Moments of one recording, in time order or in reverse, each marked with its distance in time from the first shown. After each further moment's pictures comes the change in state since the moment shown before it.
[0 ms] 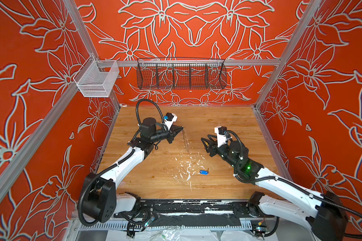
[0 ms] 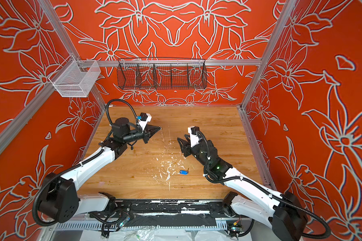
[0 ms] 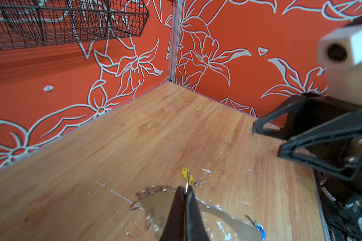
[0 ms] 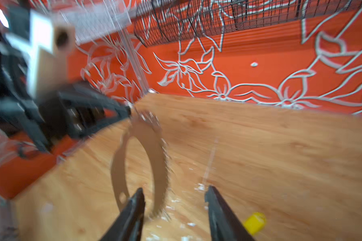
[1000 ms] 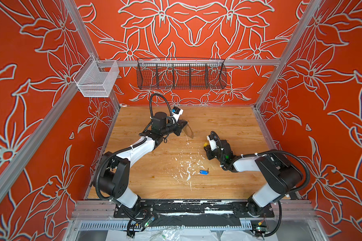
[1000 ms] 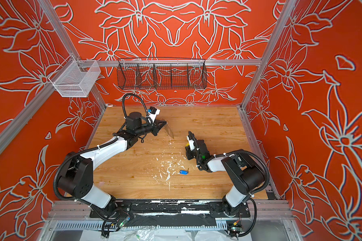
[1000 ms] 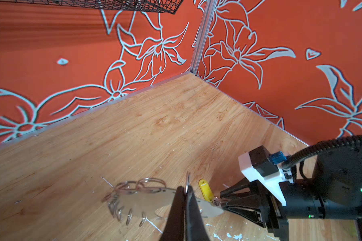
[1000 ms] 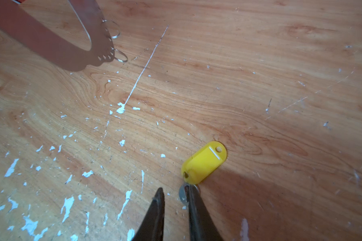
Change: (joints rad) left arm -0.062 0.222 0.130 0.024 -0.181 -0.090; right arm -0.198 0.598 -0.071 0.285 -0.146 -0.100
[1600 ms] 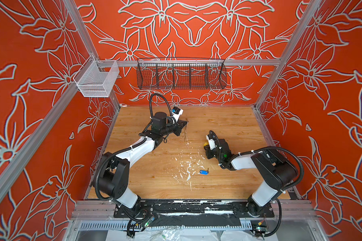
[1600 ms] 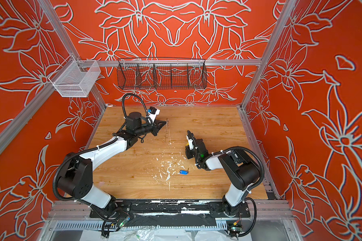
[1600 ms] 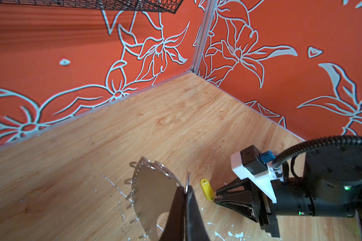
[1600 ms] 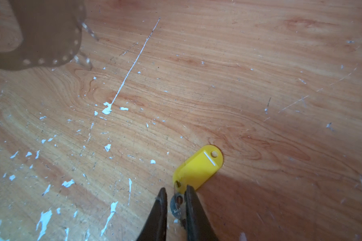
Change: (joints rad) left arm 0.000 -0.010 0.000 -0.012 -0.005 0.012; right arm -0.001 0.063 0.037 0.000 0.020 -0.011
